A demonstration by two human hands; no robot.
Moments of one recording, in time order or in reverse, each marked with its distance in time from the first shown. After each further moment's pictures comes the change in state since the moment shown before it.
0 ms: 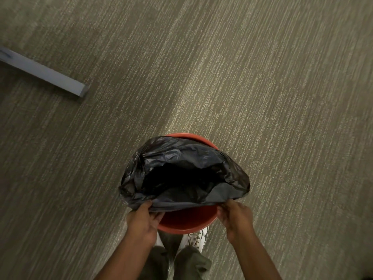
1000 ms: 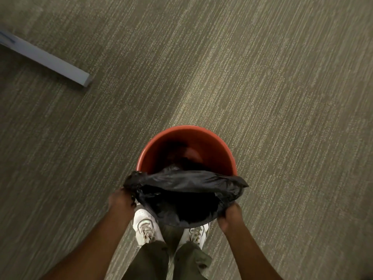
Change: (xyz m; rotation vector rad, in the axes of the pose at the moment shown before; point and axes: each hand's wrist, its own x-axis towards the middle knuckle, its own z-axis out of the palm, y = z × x) left_hand 0.067 0.048 -0.028 0.213 0.251 0.130; right_hand 0.059 0.048 0.010 0.134 -0.118 0.028
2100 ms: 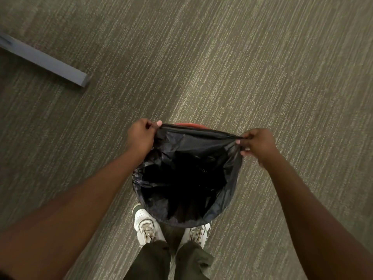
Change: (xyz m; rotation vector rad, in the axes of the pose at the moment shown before) left_hand -0.043 0.105 0.114 0.826 -0.187 0.998; right_hand 0.005 -0.194 0.080 -0.932 -0.118 -0.493
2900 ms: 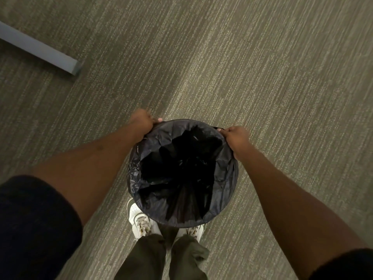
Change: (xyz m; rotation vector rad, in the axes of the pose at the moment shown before) left_hand 0.055 -0.013 0.037 0.179 -0.269 -0.248; right_hand 0.045 0.031 0.060 -0.013 0.057 0.049
